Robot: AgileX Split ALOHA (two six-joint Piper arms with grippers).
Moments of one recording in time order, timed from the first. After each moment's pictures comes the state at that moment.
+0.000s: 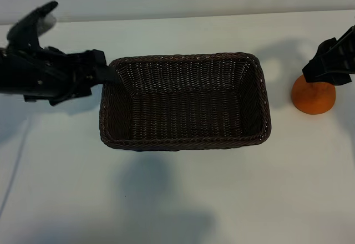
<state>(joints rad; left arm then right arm) -0.15 1.46 -0.85 -0.79 0.48 0.27 0.09 1.29 -1.11 0.27 0.97 -0.23</state>
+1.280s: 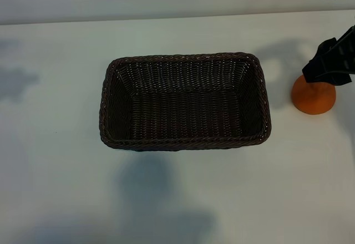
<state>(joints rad) 0.16 1.23 -1.18 -0.14 0.94 0.08 0.09 1.29 -1.11 0.27 0.97 -0.23</state>
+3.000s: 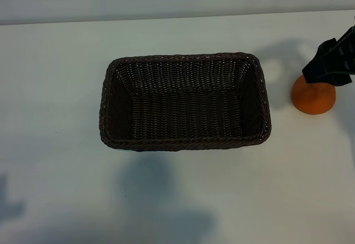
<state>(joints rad) 0.13 0.18 -0.74 -0.07 1.08 0.05 0.09 1.29 -1.11 0.28 0.97 -0.24</state>
